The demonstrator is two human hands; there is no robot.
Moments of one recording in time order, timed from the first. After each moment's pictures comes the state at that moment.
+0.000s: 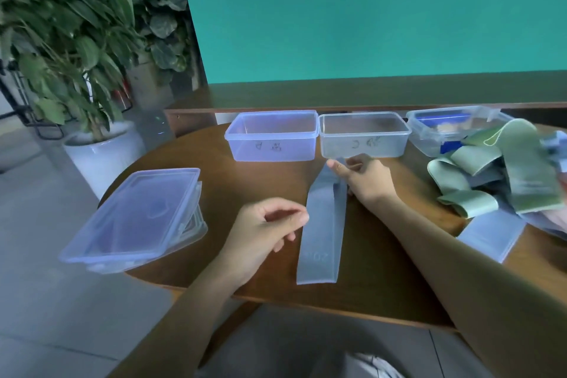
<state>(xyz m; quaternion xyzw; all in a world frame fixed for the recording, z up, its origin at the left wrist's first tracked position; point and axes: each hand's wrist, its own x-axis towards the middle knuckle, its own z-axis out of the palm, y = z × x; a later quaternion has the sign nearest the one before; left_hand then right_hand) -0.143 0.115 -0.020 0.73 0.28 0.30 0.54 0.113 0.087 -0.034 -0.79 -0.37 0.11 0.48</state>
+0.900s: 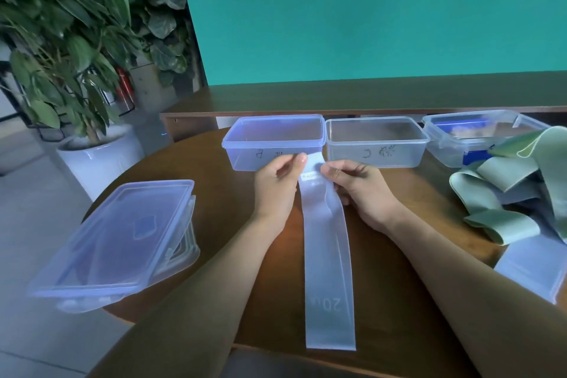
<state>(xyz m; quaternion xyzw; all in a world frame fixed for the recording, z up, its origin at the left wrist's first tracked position) -0.039 0.196 -0.021 0.63 0.31 0.48 0.52 0.098 0.112 -0.029 -0.53 -0.40 0.33 0.67</state>
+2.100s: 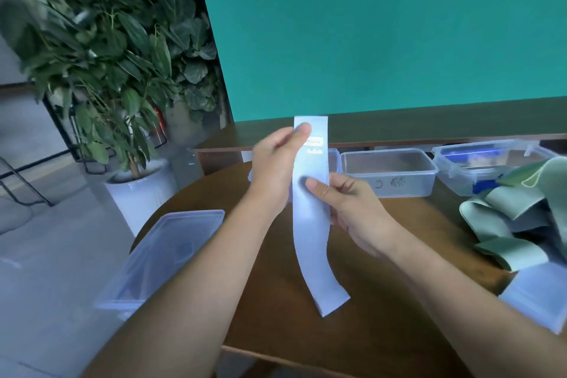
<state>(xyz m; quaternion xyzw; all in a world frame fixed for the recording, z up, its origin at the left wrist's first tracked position) -0.069 0.173 0.103 0.61 0.26 0.49 0.56 0.030 0.084 0.043 -0.47 -0.46 0.38 0.65</state>
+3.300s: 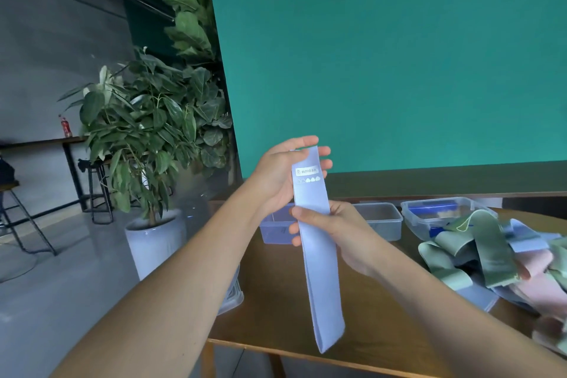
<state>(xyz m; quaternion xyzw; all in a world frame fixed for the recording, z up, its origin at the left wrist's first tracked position) -0.128 0.069 0.222 0.63 0.09 0.37 0.68 -0.034 -0.029 0.140 -0.45 -0.48 0.39 0.64</state>
